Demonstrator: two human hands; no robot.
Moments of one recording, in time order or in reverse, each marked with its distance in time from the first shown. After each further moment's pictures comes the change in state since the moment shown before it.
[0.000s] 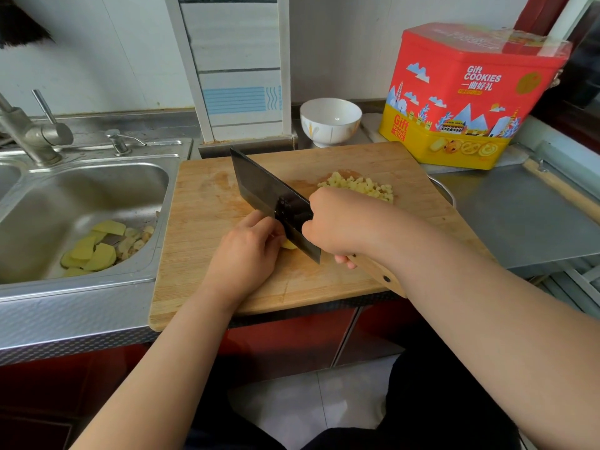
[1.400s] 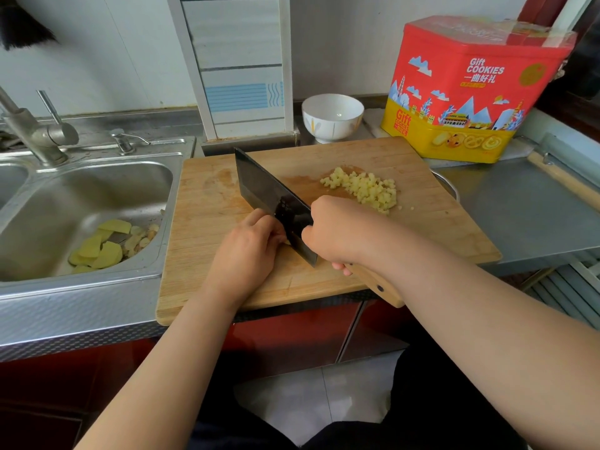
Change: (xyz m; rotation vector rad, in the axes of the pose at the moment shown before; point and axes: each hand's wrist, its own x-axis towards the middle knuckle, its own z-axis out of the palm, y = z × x) left_hand -0.004 0.003 -0.004 0.021 0.013 0.004; right_hand -0.002 0.003 0.018 0.035 0.029 0.003
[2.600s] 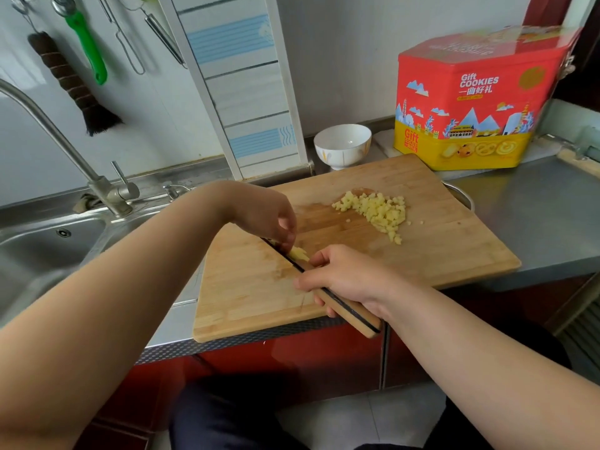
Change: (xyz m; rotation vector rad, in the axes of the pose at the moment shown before) left_hand 0.118 0.071 -0.100 0.456 -1.129 -0.061; right_hand -0.027 0.035 0.020 0.860 -0.230 -0.200
